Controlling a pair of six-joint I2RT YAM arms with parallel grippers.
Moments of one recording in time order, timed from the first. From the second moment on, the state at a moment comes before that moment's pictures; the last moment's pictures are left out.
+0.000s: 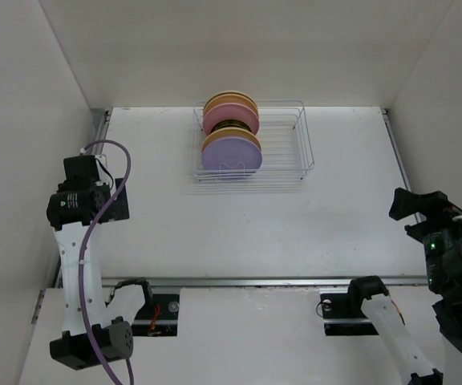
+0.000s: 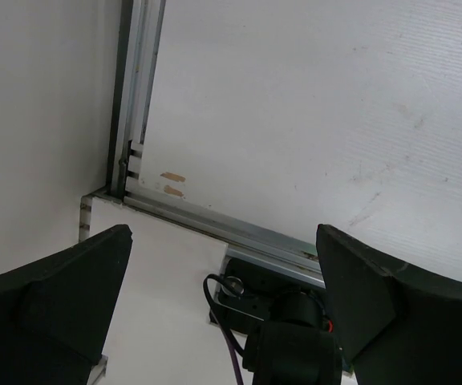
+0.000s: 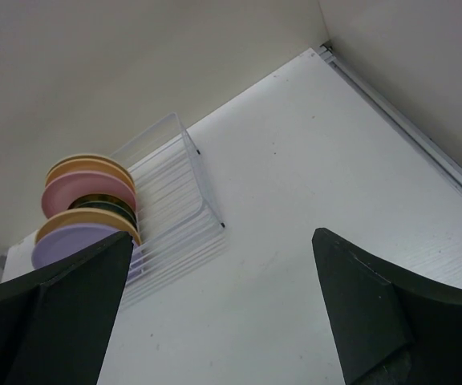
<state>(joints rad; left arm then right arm) 0.20 0.96 1.23 -1.25 -0.22 0.08 0.18 0.40 1.25 -0.94 0.44 0.53</state>
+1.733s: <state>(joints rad) 0.11 1.87 1.84 -1.29 -0.15 0.04 0.60 2.09 2.07 -0.65 -0.05 -0.23</state>
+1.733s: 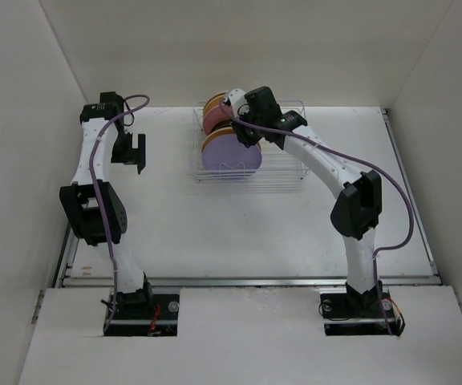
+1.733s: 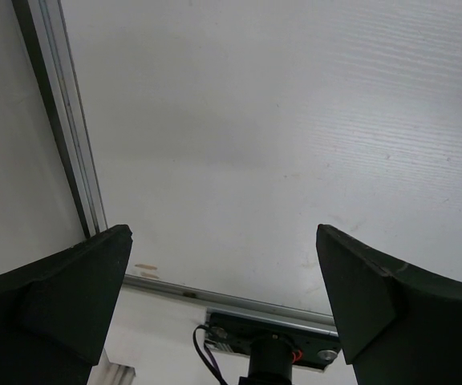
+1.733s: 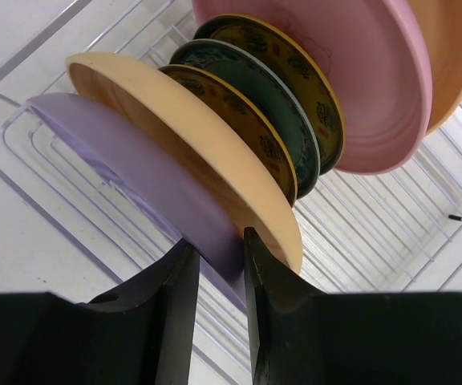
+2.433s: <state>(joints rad) 0.00 1.87 1.90 -1.21 -0.15 0.06 0.61 1.86 1.95 -0.56 0.14 -0.24</state>
